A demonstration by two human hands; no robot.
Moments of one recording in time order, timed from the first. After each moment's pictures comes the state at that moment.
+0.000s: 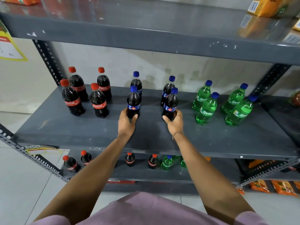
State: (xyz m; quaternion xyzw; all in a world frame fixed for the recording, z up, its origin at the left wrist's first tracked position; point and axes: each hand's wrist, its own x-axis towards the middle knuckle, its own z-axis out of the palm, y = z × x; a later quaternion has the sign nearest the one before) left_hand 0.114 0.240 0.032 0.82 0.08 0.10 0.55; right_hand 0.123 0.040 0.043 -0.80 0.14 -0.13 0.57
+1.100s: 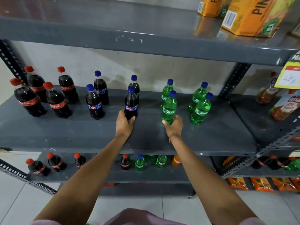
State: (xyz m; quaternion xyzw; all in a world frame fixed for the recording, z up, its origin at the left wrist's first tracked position) left_hand 0.113 0.094 0.030 0.85 0.04 0.11 0.52; right_hand 0.099 -0.105 0.048 -0.84 0.20 -0.15 0.49
